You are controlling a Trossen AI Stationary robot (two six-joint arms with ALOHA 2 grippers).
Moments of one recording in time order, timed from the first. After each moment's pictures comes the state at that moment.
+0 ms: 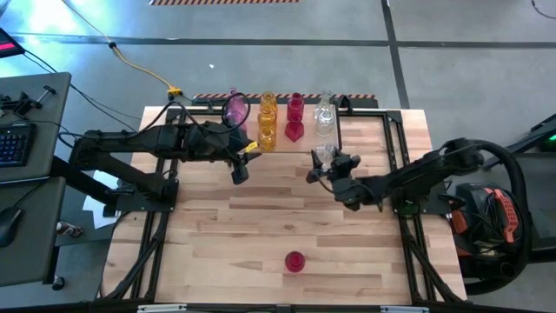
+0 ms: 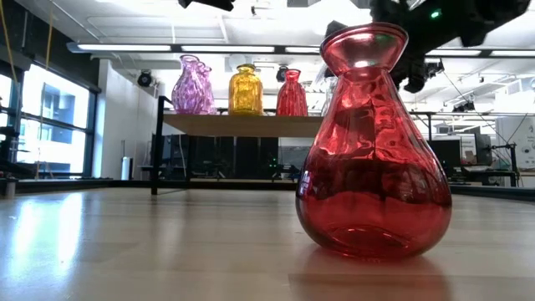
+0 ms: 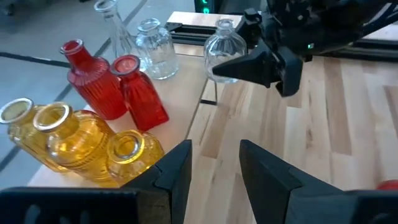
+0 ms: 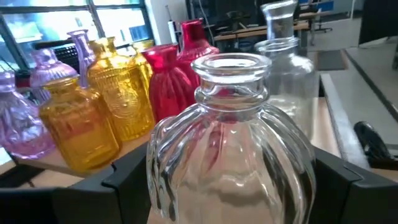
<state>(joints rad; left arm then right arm) 0.00 1.27 1.35 -0.66 -0.31 -0.07 0.22 1.48 0.65 0.55 1.33 0.49</state>
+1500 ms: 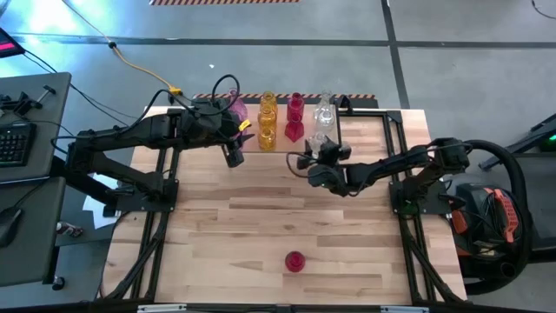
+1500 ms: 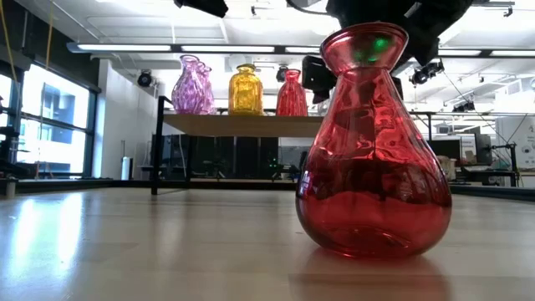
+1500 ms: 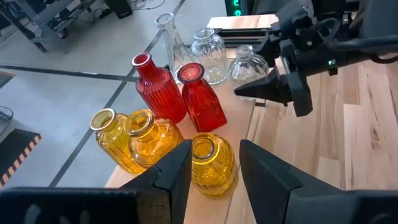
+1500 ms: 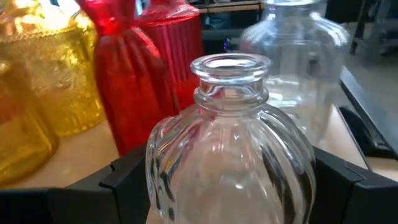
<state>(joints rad) 0.12 1.22 1.34 -0.66 -0.34 0.11 0.05 1.60 0.83 0.14 1.23 0.75</state>
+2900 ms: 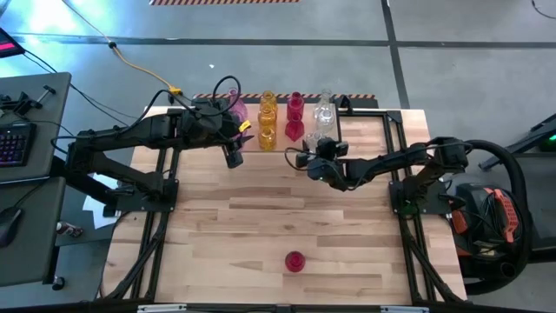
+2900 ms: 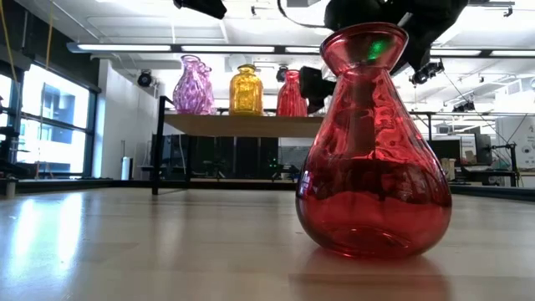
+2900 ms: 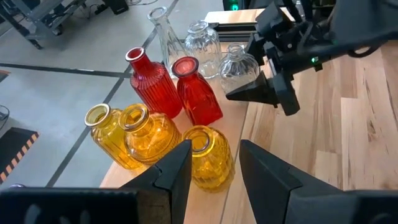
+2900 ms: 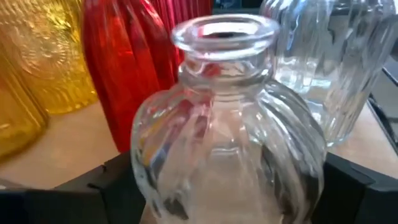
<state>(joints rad) 0.12 1.22 1.35 -0.69 -0.33 0.11 -0.01 1.61 0.83 0.13 1.09 0.72</state>
